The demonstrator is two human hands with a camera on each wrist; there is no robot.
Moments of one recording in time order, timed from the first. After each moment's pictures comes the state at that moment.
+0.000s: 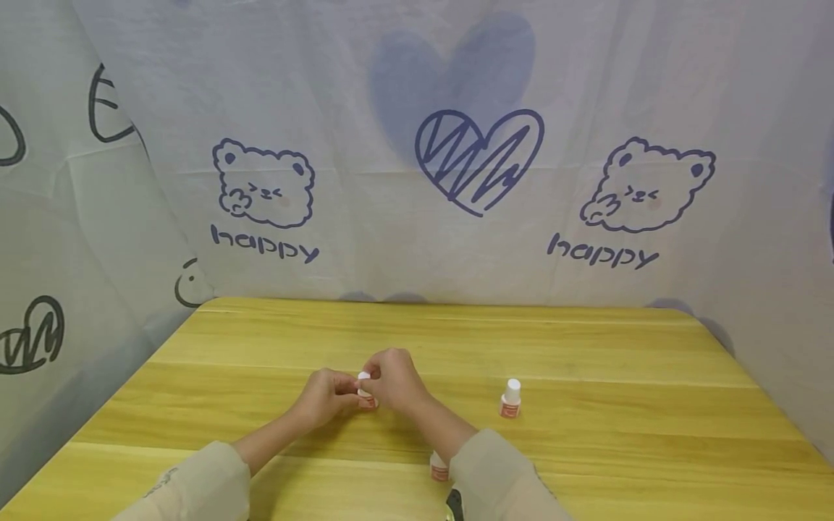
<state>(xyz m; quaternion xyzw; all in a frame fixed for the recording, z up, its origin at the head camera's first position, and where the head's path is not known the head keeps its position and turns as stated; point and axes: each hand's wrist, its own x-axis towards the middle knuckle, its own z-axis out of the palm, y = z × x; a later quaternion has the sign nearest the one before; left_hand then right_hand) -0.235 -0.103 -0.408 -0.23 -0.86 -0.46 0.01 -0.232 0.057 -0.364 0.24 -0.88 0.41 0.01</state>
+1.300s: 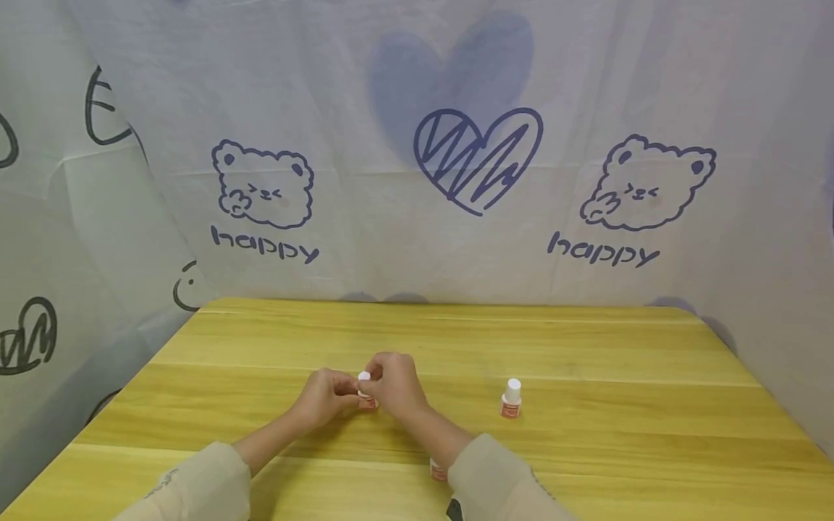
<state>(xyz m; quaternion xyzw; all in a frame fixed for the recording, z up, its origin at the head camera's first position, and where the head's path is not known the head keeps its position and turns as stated) -0.236 -0.103 -0.409 -0.23 -0.86 -0.45 0.02 -0.225 0.056 -0.376 0.22 -0.86 0.46 0.08</state>
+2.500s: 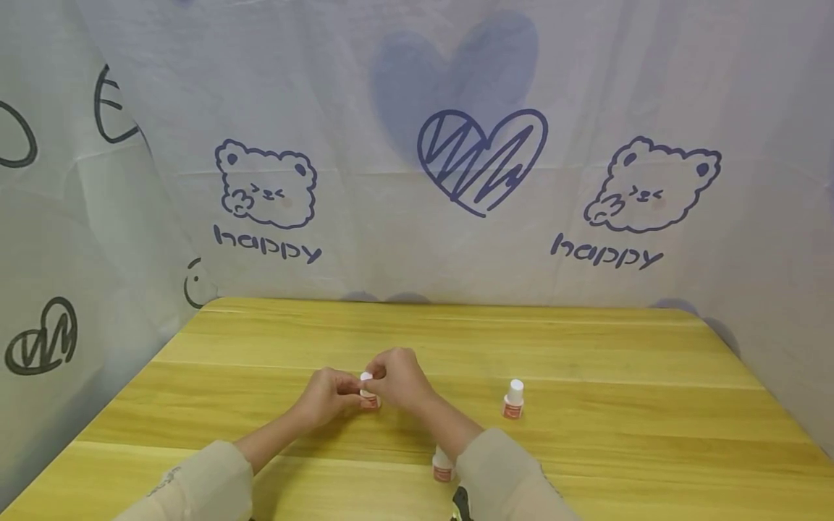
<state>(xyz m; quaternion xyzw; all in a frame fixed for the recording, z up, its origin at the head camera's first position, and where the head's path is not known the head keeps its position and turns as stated) -0.237 -0.106 -0.406 -0.23 -0.86 -0.45 0.00 -0.234 0.061 -0.364 0.24 -0.87 0.43 -0.01</state>
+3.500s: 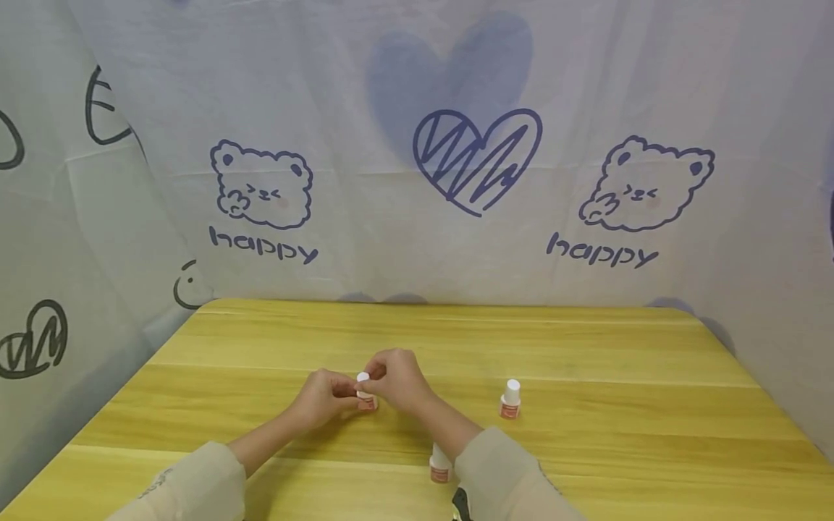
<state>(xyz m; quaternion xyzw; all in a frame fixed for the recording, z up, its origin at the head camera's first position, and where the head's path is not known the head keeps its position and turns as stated) -0.237 -0.107 -0.410 -0.24 -0.84 -0.48 -0.03 -0.237 0.064 -0.373 0.24 -0.85 0.46 0.02</state>
